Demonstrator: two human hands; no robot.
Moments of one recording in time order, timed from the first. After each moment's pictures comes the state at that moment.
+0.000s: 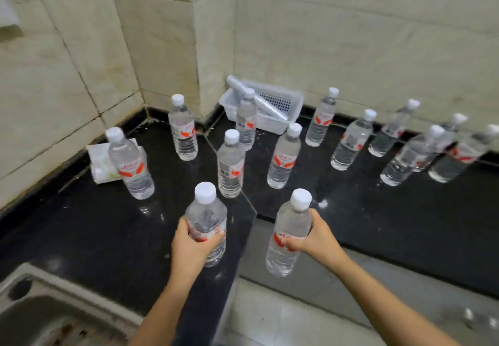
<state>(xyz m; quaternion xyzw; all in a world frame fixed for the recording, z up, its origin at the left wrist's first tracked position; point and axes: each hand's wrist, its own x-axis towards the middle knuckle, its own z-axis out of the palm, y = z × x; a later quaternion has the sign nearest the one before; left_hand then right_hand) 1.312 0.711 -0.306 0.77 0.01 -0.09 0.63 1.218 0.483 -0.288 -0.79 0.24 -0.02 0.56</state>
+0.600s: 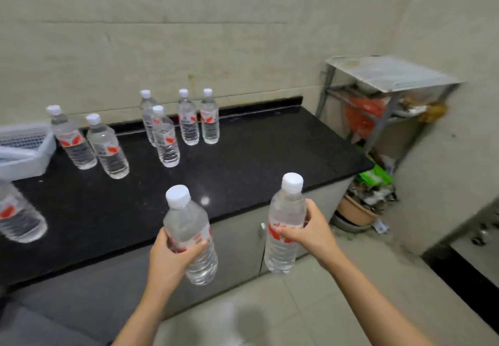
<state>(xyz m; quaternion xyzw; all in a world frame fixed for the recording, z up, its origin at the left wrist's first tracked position) 1.032 0.410 -0.273 0.68 -0.30 -0.31 0.60 0.812 0.280 -0.243 -0.64 0.45 -0.33 0.53</state>
